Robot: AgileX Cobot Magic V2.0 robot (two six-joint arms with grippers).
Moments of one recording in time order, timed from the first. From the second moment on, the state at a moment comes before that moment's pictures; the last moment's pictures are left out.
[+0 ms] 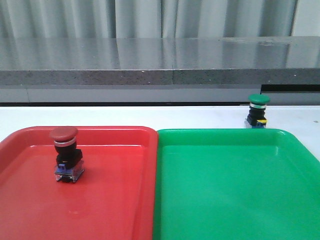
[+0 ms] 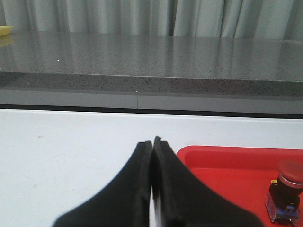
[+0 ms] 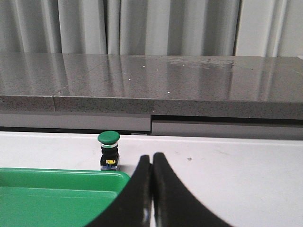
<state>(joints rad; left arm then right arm) 0.00 0.00 0.00 -0.01 0.14 -0.10 0.04 -0.01 0.03 -0.09 0.00 0.11</state>
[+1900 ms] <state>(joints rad) 0.00 0.00 0.00 -0.01 0.14 -0.10 0.05 0.98 -0.82 -0.08 0.46 0.11</state>
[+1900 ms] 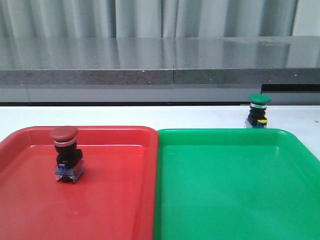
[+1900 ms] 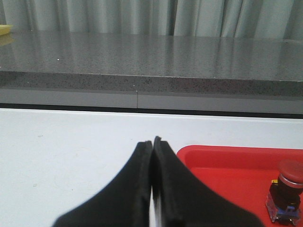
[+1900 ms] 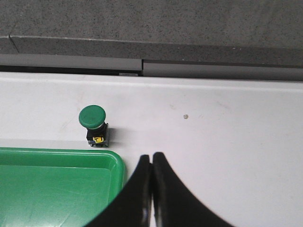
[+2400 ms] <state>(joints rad) 0.00 0.00 0.00 -0.01 0.14 -0.10 0.16 1.42 -1.18 0.04 0.65 0.11</state>
